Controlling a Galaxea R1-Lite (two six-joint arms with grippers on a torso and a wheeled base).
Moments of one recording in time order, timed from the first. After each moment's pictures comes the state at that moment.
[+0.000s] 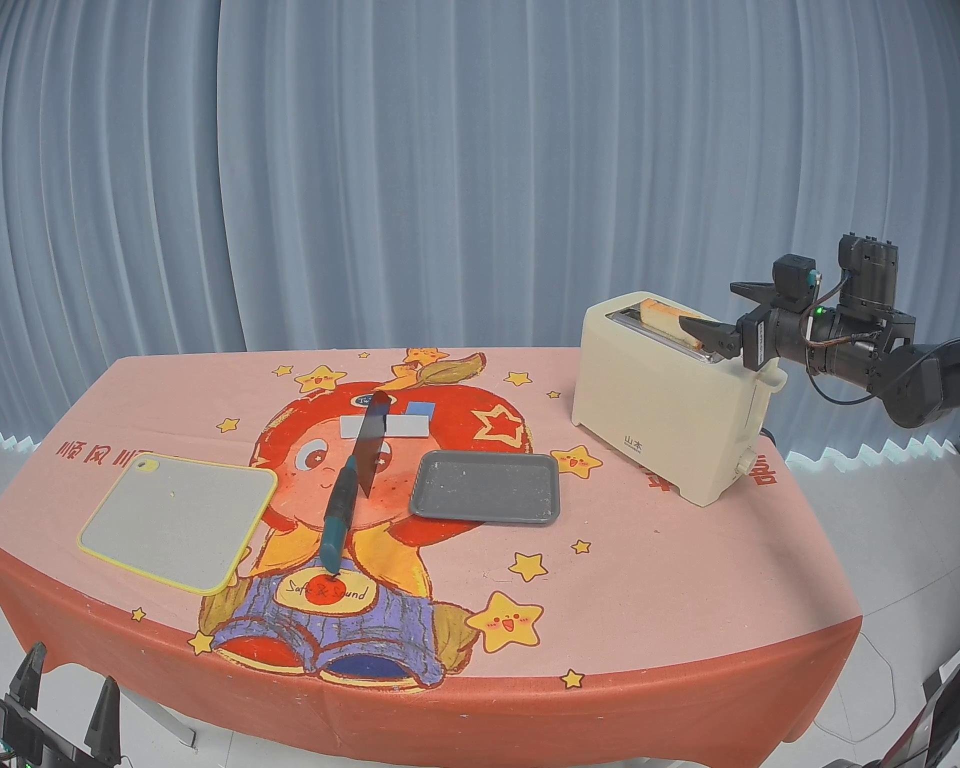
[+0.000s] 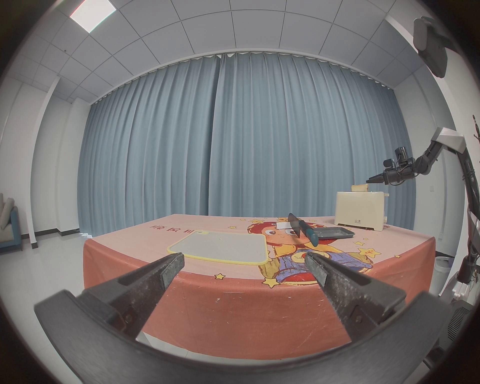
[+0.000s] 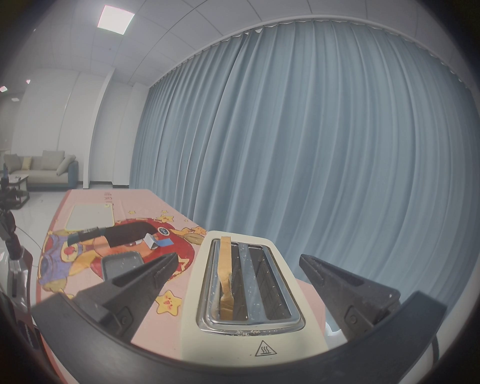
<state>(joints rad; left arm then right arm) 0.00 0.02 -0.02 0.00 0.02 -0.02 0.16 1.87 -1.18 -0.50 0.36 -0.28</state>
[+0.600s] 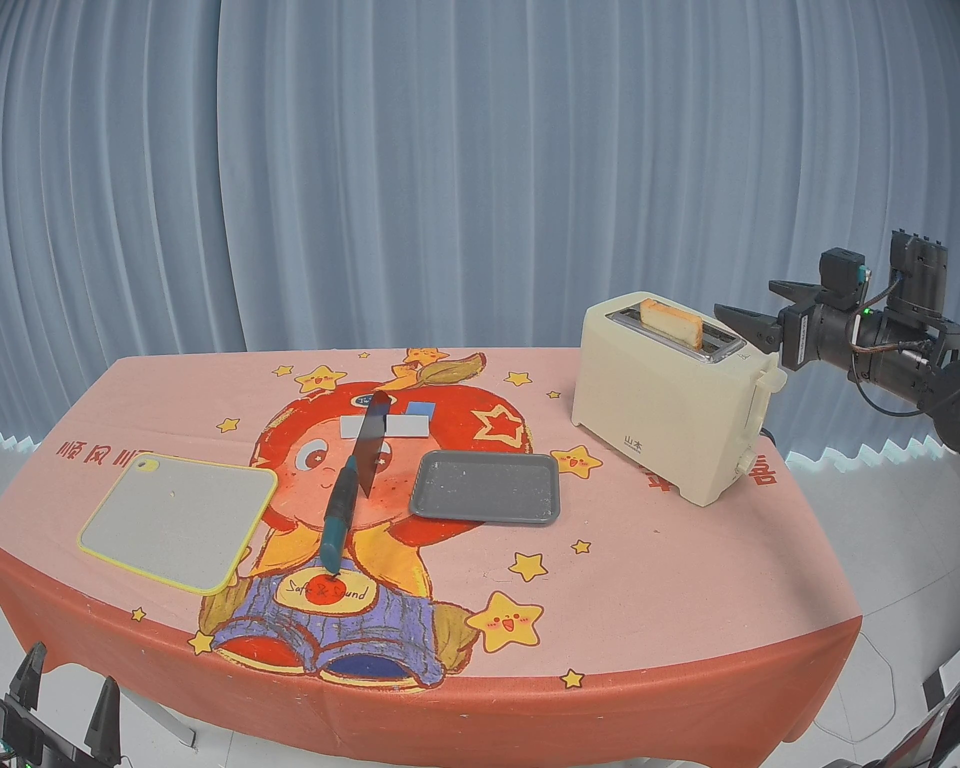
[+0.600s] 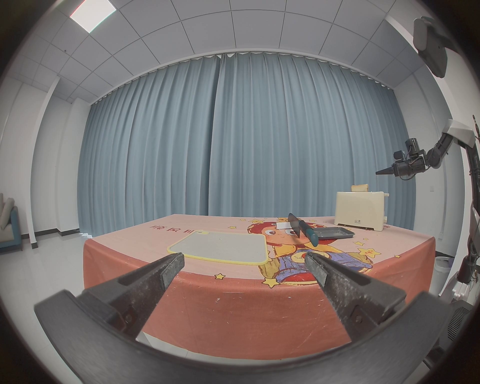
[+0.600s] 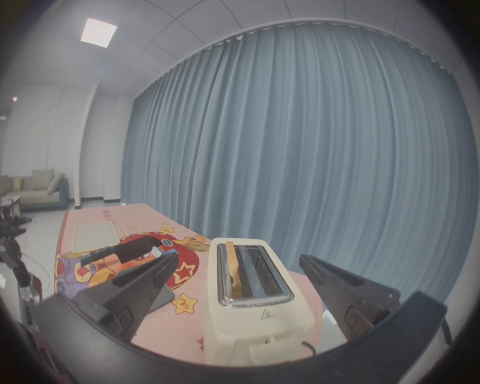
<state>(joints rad) 0.00 0.02 -0.02 0.00 0.02 -0.02 0.16 1.68 -1.02 -0.50 0.30 -0.17</state>
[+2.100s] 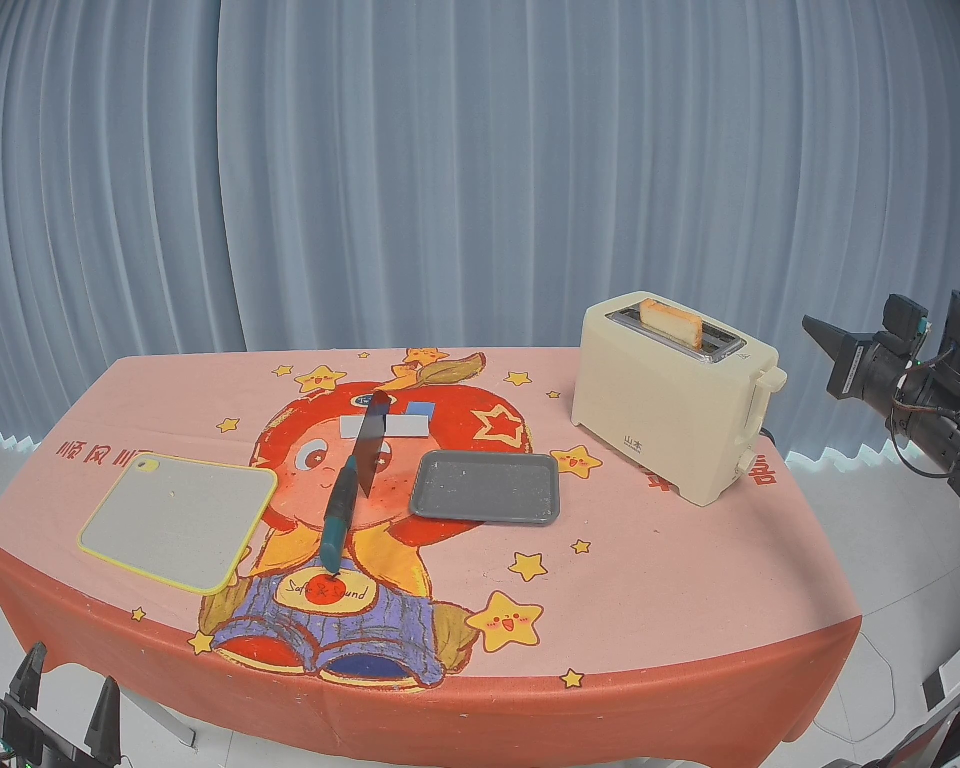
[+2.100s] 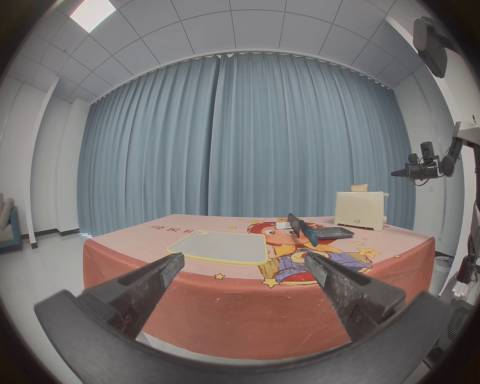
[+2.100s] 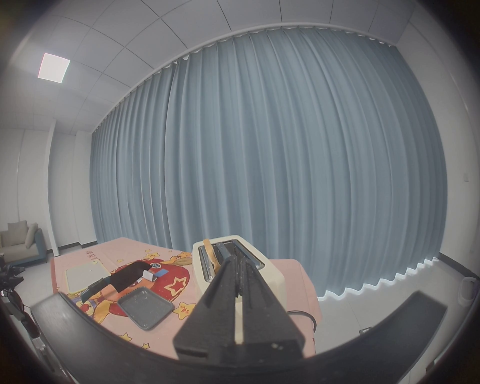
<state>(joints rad) 0.00 0.02 -0.02 0.00 0.02 -0.02 0.11 1.53 -0.68 -0.79 0.15 0.09</state>
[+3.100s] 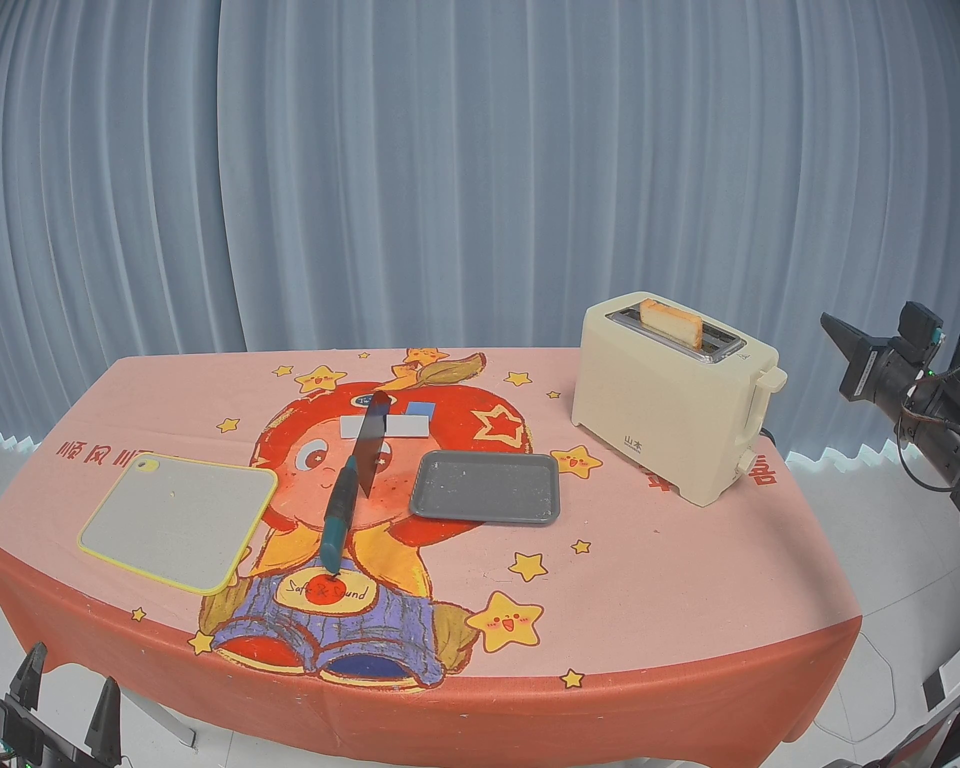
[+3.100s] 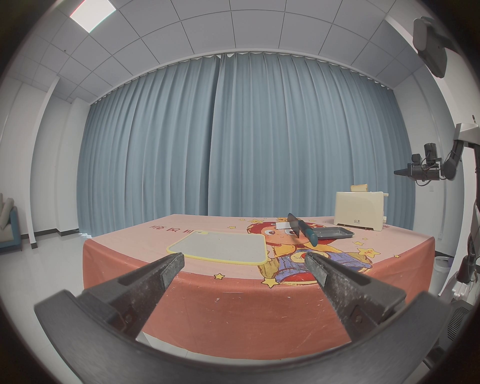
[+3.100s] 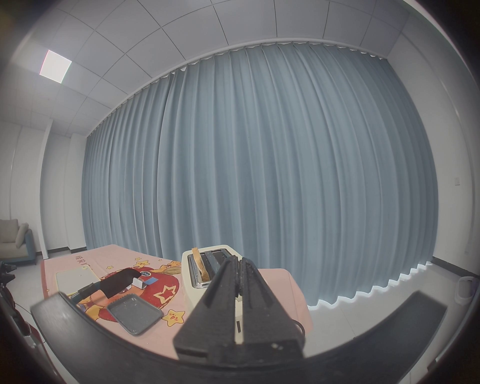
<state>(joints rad) 0.00 0.02 -0.02 0.00 0.02 -0.02 0.08 1.52 -0.61 -0.93 0.12 0.09</state>
